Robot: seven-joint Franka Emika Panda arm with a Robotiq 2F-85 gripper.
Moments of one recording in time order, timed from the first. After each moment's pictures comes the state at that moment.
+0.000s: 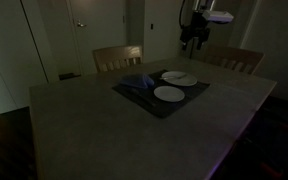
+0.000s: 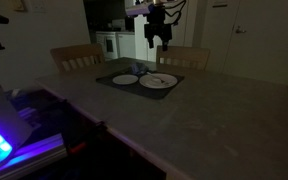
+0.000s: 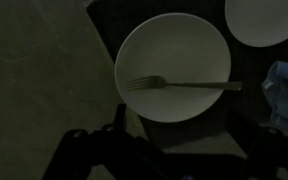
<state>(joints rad) -0.08 0.13 -0.11 -2.26 0.00 2.53 0.08</state>
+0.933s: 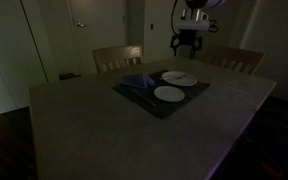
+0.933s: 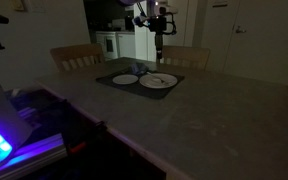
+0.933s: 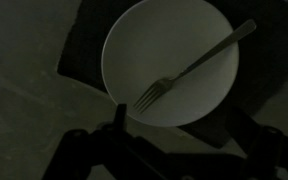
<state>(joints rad) -0.02 0.32 -0.12 -2.09 -0.06 2.46 0.88</state>
